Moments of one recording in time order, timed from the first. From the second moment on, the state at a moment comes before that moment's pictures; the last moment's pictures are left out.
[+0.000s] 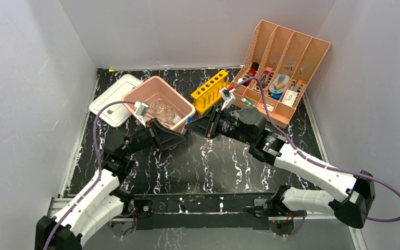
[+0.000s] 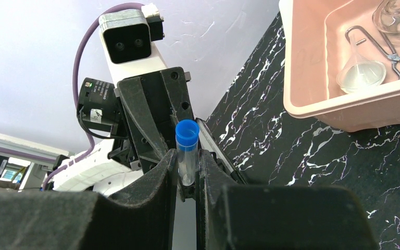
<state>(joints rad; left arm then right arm) -0.44 0.76 0.47 0.56 0.79 -1.07 0.95 1.09 0.95 0.12 -0.21 0.91</state>
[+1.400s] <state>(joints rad) -0.44 0.77 0.47 0.54 0.82 -1.06 0.93 1.14 0.96 0.17 -0.30 0.91</state>
